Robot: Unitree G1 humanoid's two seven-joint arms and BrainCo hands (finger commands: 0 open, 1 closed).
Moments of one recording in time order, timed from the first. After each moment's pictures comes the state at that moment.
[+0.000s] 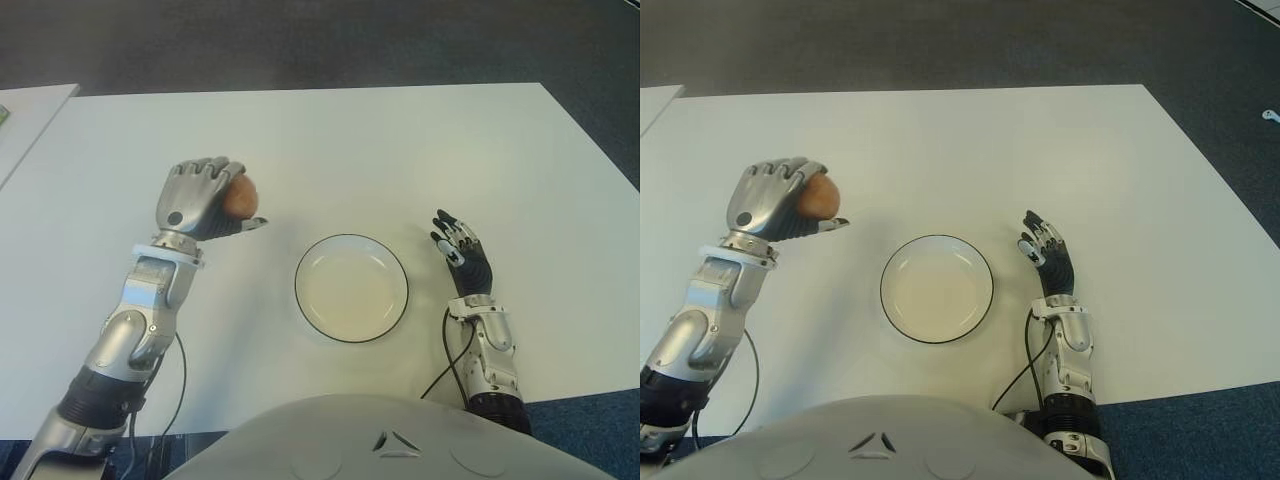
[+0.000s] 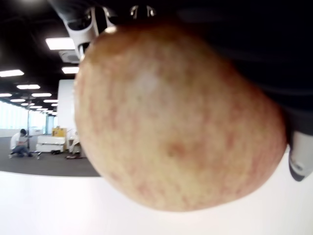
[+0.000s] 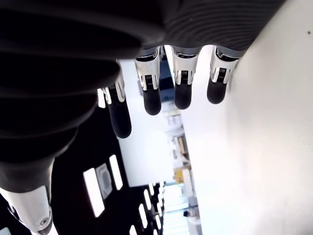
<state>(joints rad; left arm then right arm) 0.09 0.60 -0.18 -0.39 1.02 0.12 0.09 0.14 -0.05 -0.19 0.26 0.26 -0.34 0.31</state>
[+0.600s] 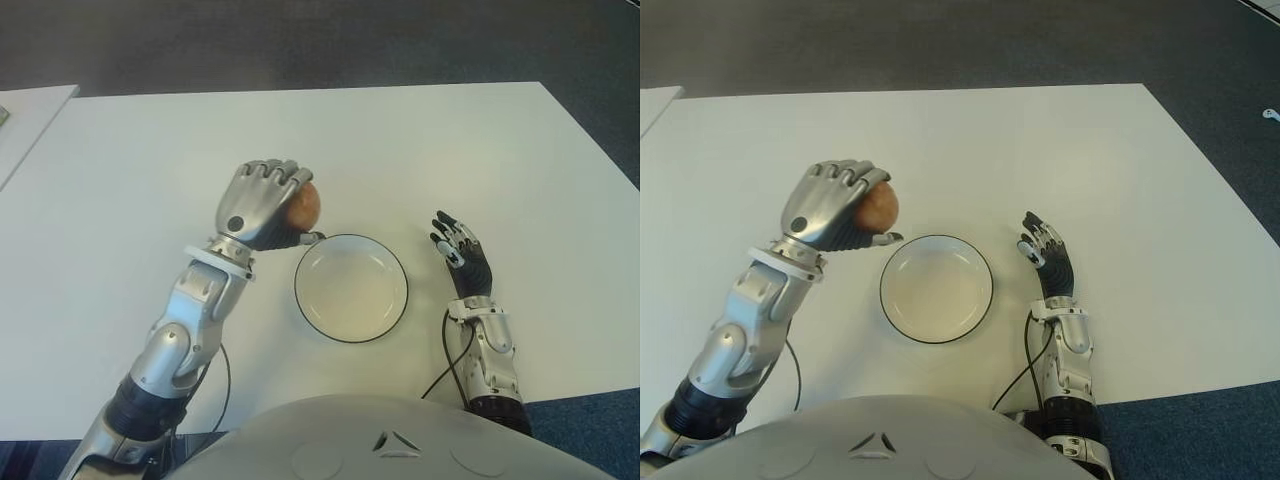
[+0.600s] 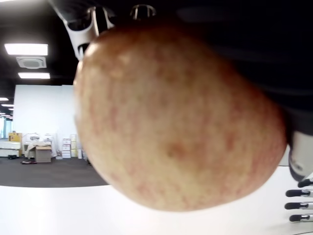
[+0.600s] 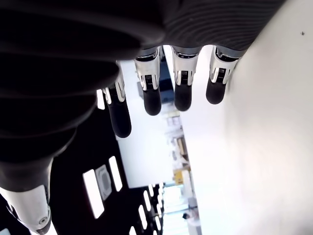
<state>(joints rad) 0.06 0.43 -0.34 -0.56 1.19 0.07 -0.09 0.16 -0.05 -0.18 0.24 0.26 -0.33 0.29</state>
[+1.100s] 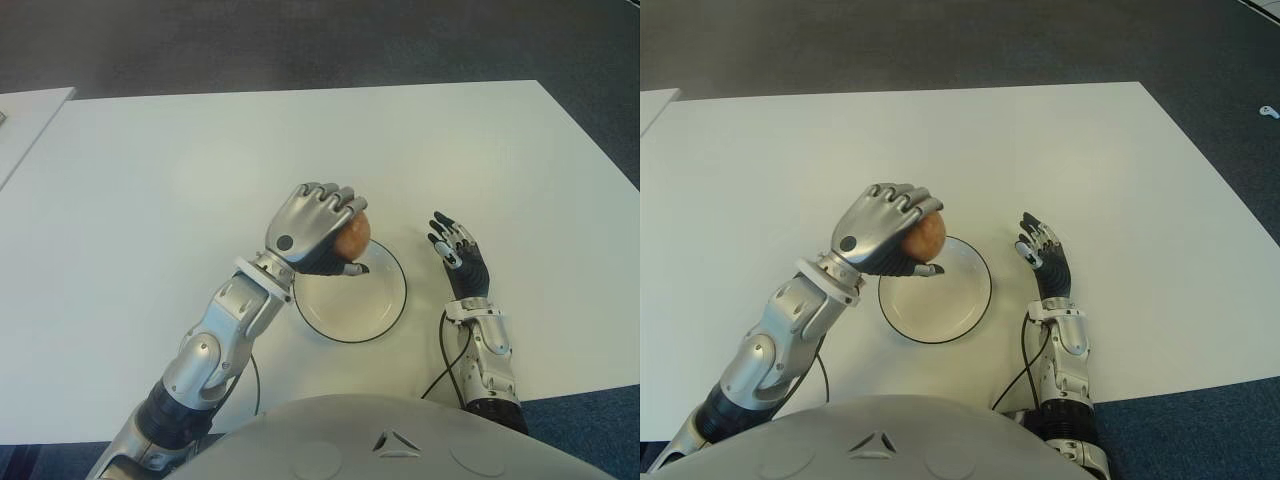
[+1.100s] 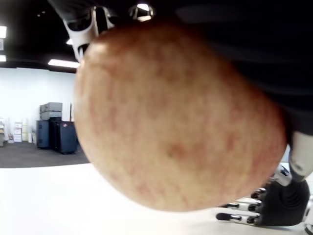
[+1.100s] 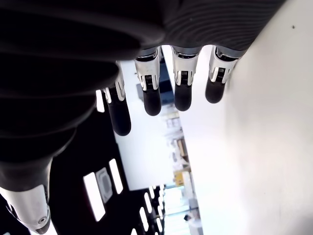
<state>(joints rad) 0.06 0.34 -0.48 -0.59 1.22 -0.02 -0.22 0.19 -0.03 -0.16 0.20 0.26 -0.30 0.28</state>
